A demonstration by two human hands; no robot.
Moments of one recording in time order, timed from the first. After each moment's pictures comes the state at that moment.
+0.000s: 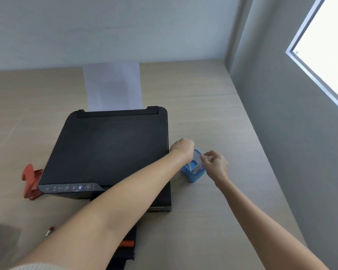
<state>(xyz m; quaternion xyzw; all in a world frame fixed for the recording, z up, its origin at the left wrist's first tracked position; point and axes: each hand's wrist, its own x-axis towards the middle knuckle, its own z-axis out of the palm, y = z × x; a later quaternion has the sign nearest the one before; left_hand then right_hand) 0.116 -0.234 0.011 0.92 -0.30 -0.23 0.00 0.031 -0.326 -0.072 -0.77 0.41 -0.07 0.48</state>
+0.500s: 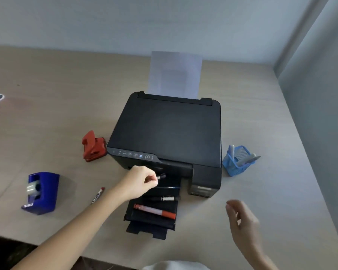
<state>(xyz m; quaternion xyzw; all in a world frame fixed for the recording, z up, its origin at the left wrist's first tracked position) 0.065 0.084 0.016 0.93 -0.21 -0.24 0.21 -0.117 -0.183 -0.077 -0.88 0.21 -0.14 0.41</state>
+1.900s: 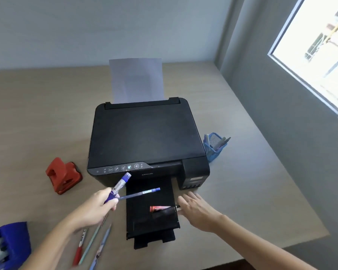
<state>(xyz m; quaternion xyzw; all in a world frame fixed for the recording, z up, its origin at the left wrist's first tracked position) 0.094 0.192 0.014 0.88 -0.23 -0.34 0.23 -0.072 -0.078 -0.061 -0.99 -0.03 0.11 0.11</state>
